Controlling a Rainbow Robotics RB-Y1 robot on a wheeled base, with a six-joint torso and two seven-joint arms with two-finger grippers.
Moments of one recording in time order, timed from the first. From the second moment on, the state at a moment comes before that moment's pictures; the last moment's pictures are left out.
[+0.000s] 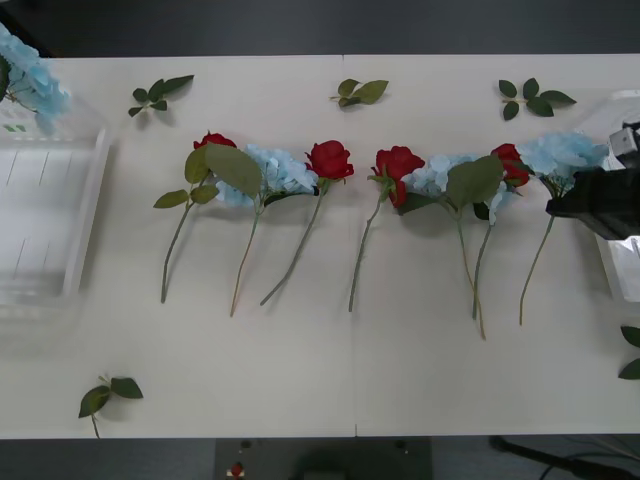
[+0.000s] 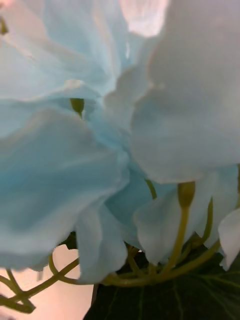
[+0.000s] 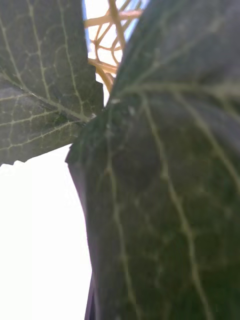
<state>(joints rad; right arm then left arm) -0.32 -0.74 -0.20 -1.47 -1.30 1.31 1.46 -0.76 1.14 -0.25 -1.05 1.17 1.27 -1.80</state>
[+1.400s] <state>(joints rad) -0.68 -0.34 0.15 -1.52 -1.80 1.05 2.14 -0.71 0.98 -0.30 -0.85 0.93 1.07 -1.87</state>
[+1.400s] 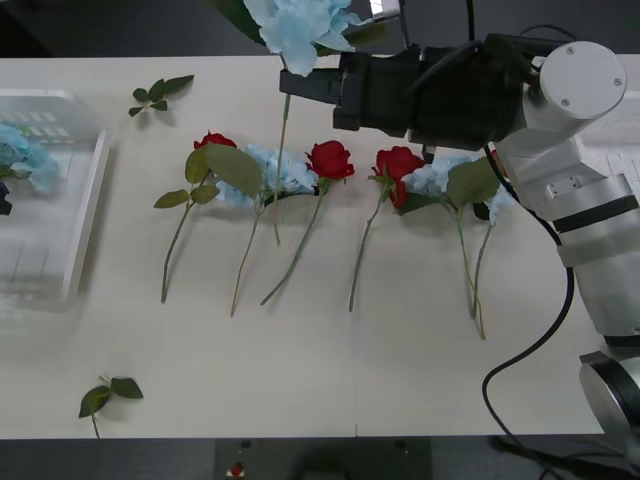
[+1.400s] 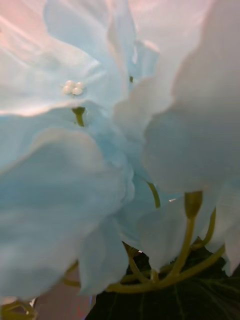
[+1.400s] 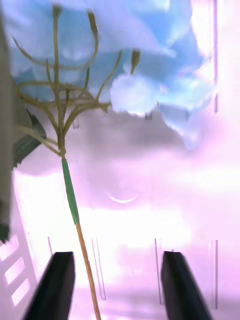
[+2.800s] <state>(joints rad) -0.68 -0.15 0.14 -1.51 -1.67 0.94 2.17 -0.71 0.82 -0.08 -0.97 2.08 1.60 -2.39</state>
